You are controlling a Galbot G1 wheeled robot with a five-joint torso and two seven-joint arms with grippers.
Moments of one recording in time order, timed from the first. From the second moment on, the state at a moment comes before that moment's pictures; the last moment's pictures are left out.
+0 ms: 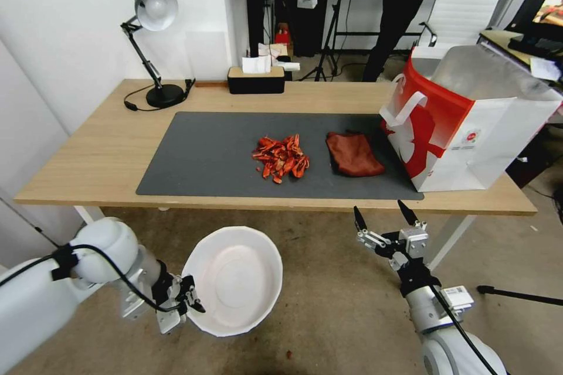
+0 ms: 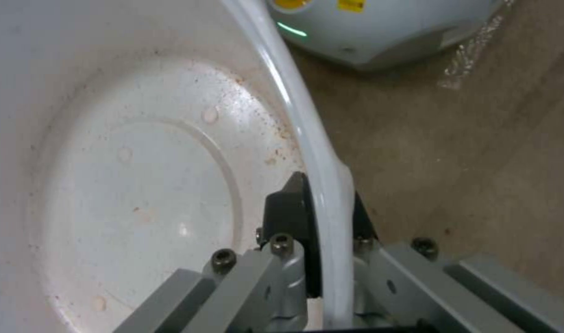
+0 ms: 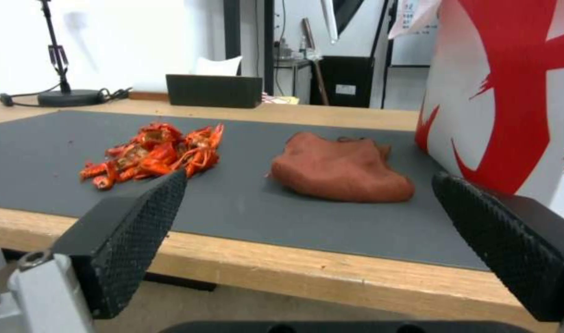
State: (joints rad) left arm 0.91 -0.54 0.08 -1.84 0.45 -0.53 1.23; right arm -1.66 1.46 0.60 2.16 0.13 0.07 -0.18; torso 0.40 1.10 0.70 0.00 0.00
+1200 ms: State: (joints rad) left arm 0.56 -0.72 0.33 -1.57 0.47 -0.55 1.22; right arm -1.33 1.21 0.38 1.98 0.44 -0.01 -0.01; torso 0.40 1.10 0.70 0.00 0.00
